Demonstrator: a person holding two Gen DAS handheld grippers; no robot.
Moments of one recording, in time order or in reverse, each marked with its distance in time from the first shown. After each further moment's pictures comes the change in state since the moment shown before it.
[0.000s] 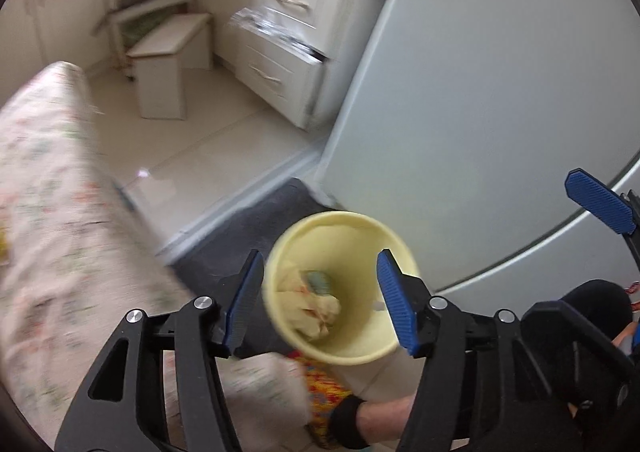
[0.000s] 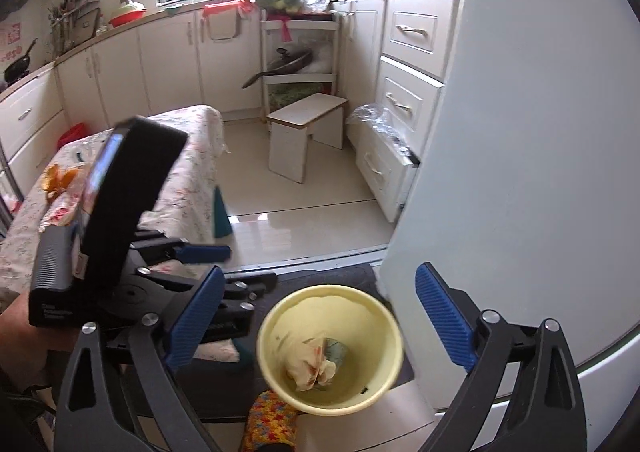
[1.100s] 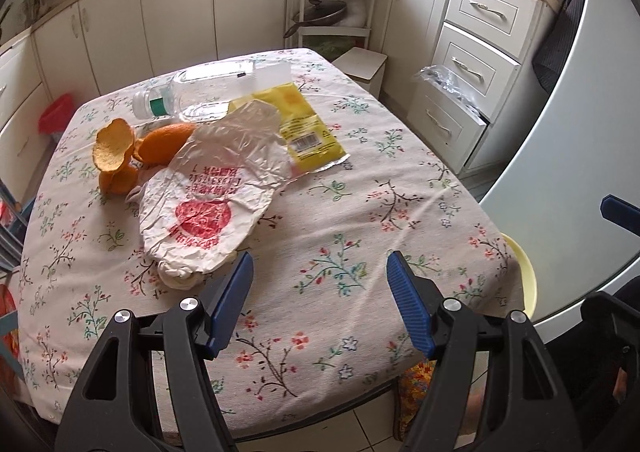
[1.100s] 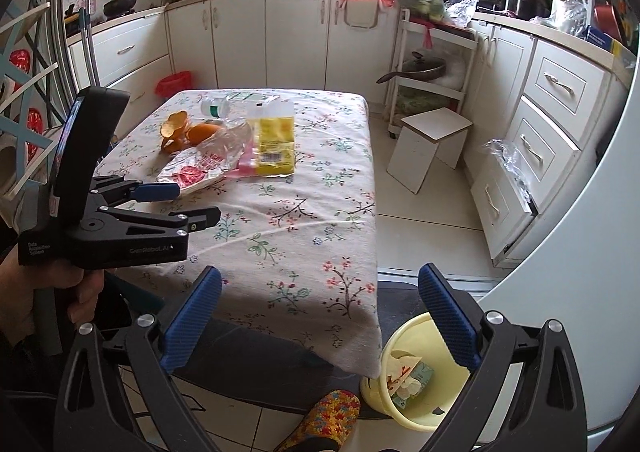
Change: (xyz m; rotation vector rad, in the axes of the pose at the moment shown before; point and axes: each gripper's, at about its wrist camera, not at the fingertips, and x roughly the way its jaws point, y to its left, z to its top) left arm -0.140 0.166 -0.108 -0.288 -0.156 0.353; right arm -0.013 0.148 0.007 -0.275 0.038 0.273
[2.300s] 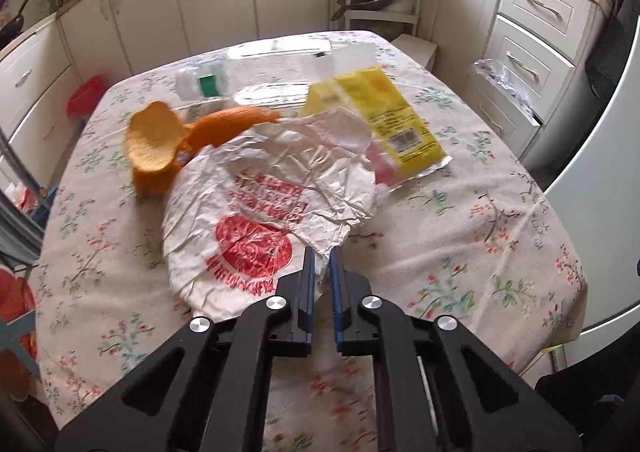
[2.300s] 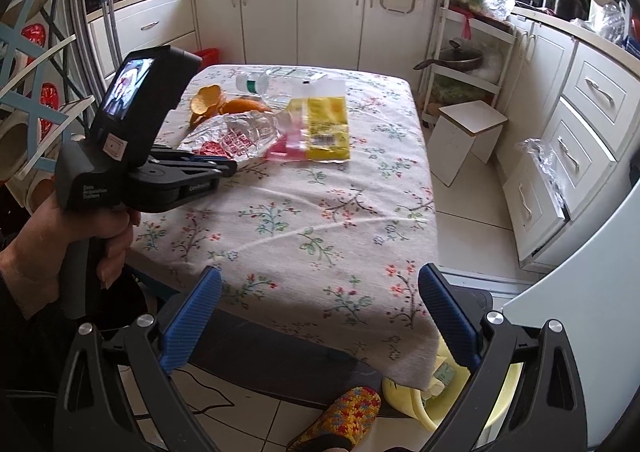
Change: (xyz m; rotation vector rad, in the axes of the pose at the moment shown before) left arm 0.036 0.049 0.015 -0.056 0.060 0.136; right arm 0.029 0.040 0.007 -0.058 0.069 0.080
